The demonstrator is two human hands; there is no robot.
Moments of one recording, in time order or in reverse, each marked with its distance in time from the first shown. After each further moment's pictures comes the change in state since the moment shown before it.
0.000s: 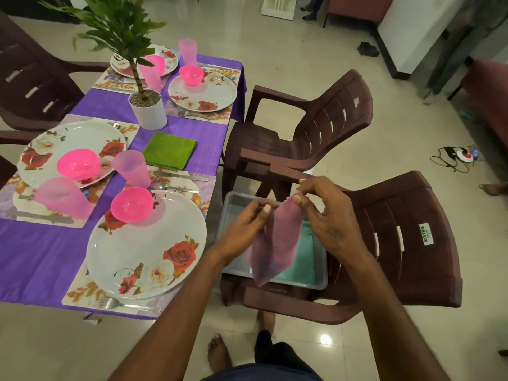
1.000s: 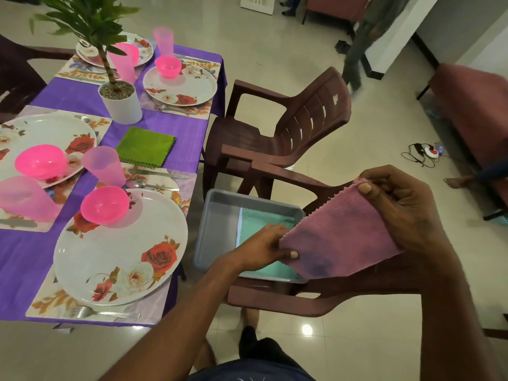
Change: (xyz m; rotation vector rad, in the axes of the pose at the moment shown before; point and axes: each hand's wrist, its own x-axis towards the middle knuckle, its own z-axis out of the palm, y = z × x) left_hand 0.026 -0.037 0.063 0.342 -0.350 0.107; right_hand -0.011 0.007 -0.117 -0.015 0.006 -0.037
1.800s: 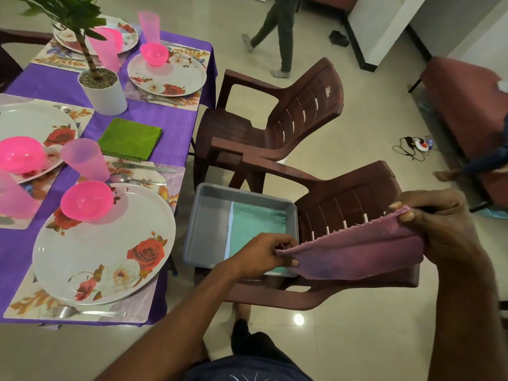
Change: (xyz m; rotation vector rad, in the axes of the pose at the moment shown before) left_hand 0.004 0.001 0.032 -0.151 -0.002 0.020; right_hand -0.027 0.017 -0.049 0.490 -0.085 0.106
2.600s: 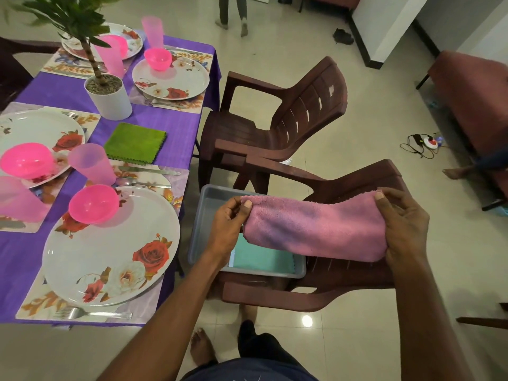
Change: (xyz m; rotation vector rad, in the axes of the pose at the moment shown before) left_hand -0.012 -0.002 -0.053 -0.466 0.633 -0.080; right_hand 0.006 0.102 0.020 -0.199 0.718 0.374
